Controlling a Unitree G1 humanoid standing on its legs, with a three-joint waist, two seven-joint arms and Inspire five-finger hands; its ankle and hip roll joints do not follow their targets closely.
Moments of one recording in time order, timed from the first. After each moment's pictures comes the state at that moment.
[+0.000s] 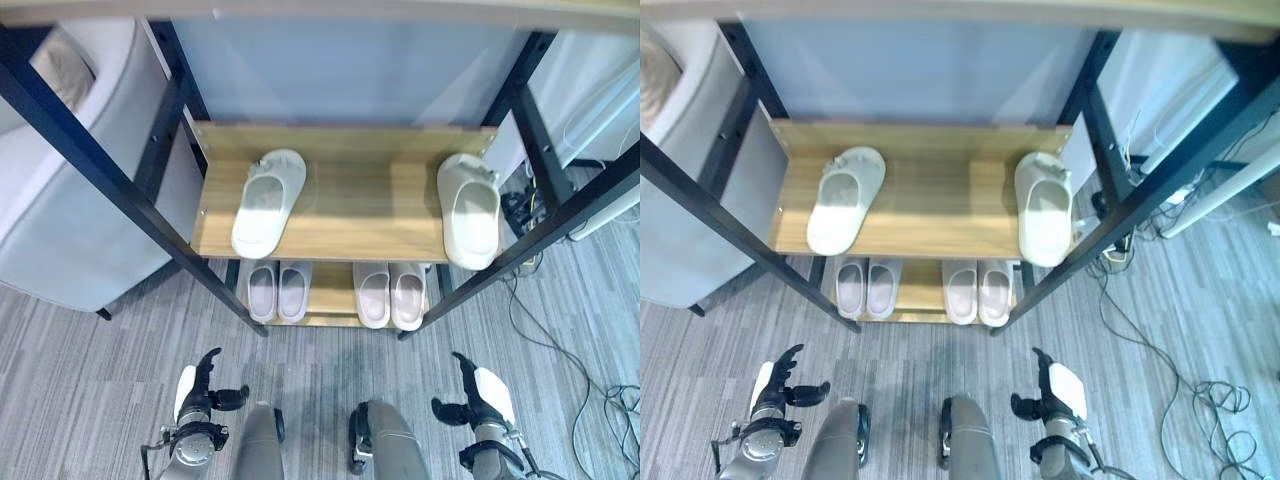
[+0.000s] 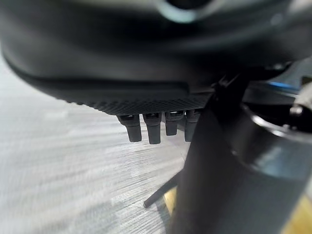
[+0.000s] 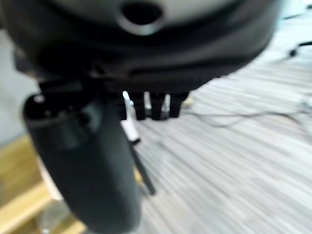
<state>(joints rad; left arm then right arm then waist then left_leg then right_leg) -0.01 0.38 -0.34 0.85 0.06 -0.24 0.38 0.02 -0.36 0.27 0.96 -0.36 -0.17 -0.54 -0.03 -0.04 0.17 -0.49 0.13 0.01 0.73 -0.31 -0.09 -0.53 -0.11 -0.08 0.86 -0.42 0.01</state>
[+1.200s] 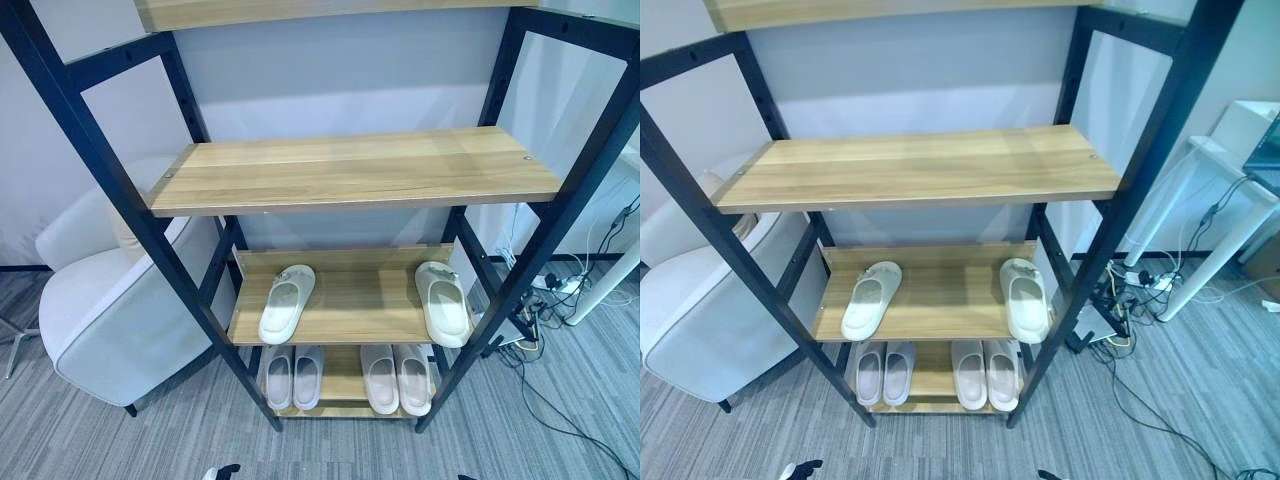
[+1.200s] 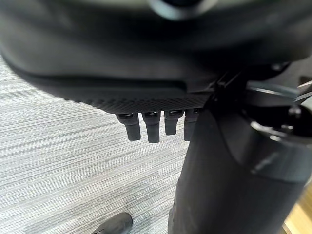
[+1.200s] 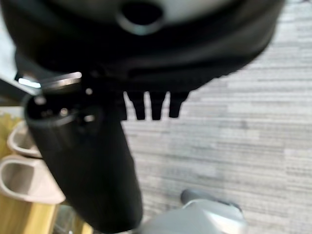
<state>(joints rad) 0.01 0.17 -0.28 1.32 0.07 -0.12 0.23 0.06 -0.25 0.16 1.28 0.19 -0.12 -0.19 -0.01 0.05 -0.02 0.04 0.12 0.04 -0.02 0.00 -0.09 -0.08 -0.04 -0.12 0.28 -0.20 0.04</state>
